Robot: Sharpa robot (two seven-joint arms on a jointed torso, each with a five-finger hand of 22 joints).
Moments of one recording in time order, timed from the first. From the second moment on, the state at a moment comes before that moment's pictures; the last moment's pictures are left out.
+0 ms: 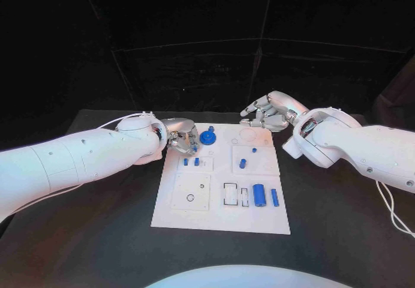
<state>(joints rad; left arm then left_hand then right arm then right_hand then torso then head) 1.29 -0.59 -0.17 1.18 -1.33 -0.08 0.04 1.27 -0.07 0.53 -0.14 0.05 1.03 0.14 0.22 0.11 1.09 0.07 0.30 0.09 1.47 -0.01 1.34 1.17 0.13 1.40 0.08 1.01 1.07 1.24 -0.84 0.00 1.51 -0.99 -0.36 0.02 1.46 0.02 -0.20 0.24 0.40 0.90 0.15 0.16 0.07 1.21 0.06 0.95 0.94 1.47 -0.01 1.30 1.22 0.08 1.32 0.10 1.35 1.18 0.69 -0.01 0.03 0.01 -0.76</state>
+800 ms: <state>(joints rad) 1.29 -0.59 -0.17 1.17 -1.34 -0.06 0.02 1.26 -0.08 0.54 -0.14 0.05 0.98 0.15 0.16 0.08 1.08 0.08 0.27 0.07 1.47 -0.01 1.34 1.16 0.13 1.40 0.08 1.02 1.09 1.24 -0.84 0.00 1.51 -0.99 -0.36 0.02 1.46 0.02 -0.20 0.24 0.40 0.90 0.15 0.16 0.07 1.21 0.06 0.95 0.94 1.47 -0.01 1.30 1.22 0.08 1.32 0.10 1.35 1.18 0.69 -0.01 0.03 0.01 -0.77</state>
